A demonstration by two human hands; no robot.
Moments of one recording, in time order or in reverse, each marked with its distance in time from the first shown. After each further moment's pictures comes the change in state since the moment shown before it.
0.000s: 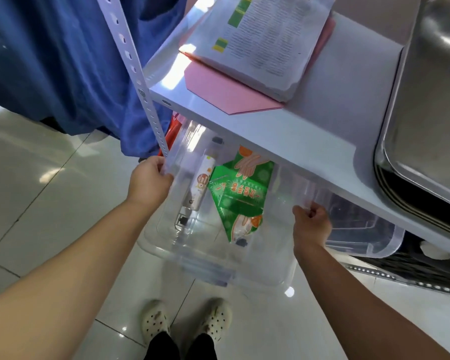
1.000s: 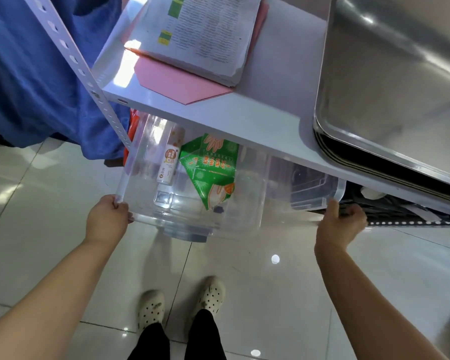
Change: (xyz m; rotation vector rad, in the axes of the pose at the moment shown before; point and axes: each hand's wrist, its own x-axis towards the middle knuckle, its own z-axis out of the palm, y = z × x) left_hand -0.055 -0.049 -0.019 -0.197 -0.111 -0.269; right_hand -0.029 0.009 -0.124 0.076 0.394 -0.018
